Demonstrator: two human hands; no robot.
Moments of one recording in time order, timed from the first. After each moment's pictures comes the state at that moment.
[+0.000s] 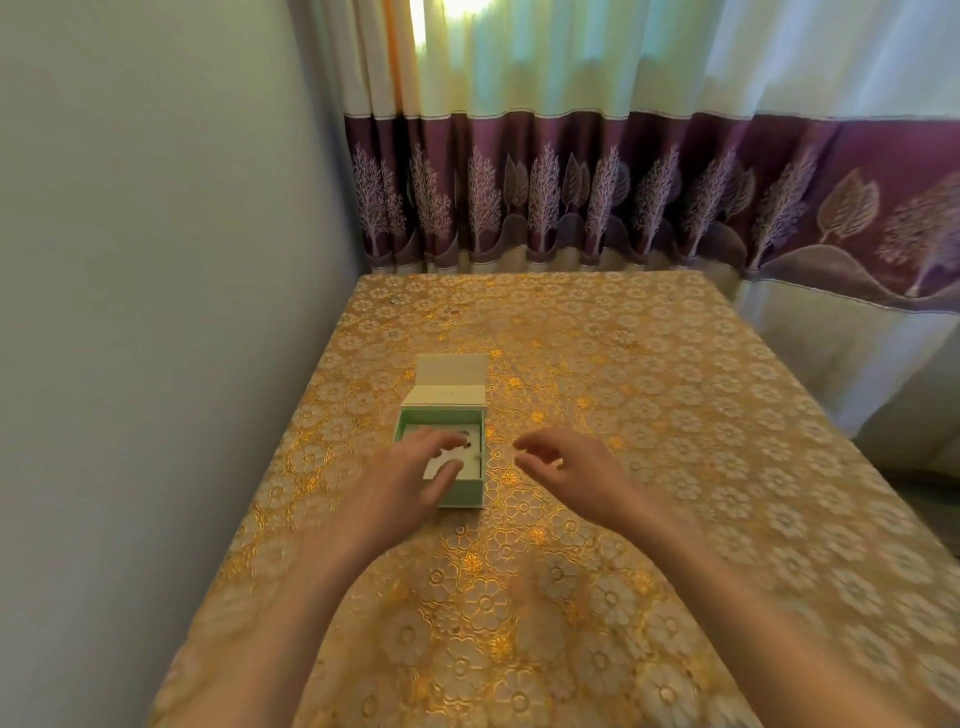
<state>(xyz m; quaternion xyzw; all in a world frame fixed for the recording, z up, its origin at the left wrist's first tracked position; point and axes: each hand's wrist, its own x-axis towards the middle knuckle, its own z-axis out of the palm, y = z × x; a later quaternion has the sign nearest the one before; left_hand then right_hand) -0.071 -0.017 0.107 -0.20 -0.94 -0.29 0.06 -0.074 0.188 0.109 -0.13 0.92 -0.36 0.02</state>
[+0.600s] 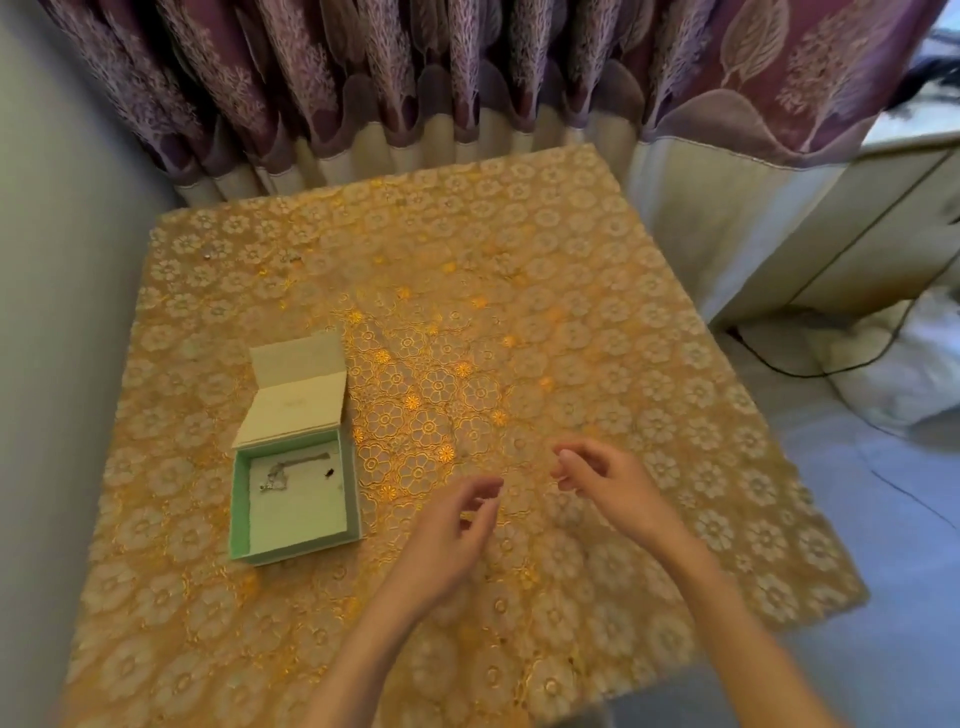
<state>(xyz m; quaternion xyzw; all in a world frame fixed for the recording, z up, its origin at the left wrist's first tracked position) -0.092 0.137 0.086 -0.14 -0.85 -0.45 -0.23 -0.069 0.329 0.090 0.19 0.79 -0.57 0.11</state>
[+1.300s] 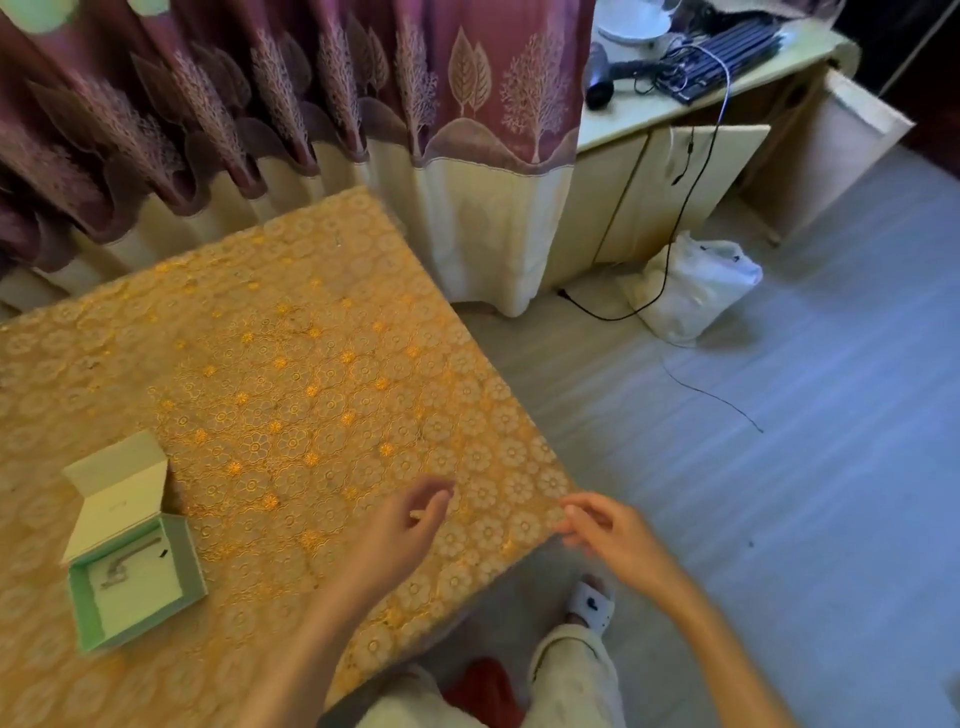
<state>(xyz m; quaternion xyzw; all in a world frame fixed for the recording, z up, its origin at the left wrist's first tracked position) -0.032 0.296 0.226 -0.24 -0.83 -0.38 -0.34 0.111 0.483 0.226 0.35 0.73 -0.57 0.11</state>
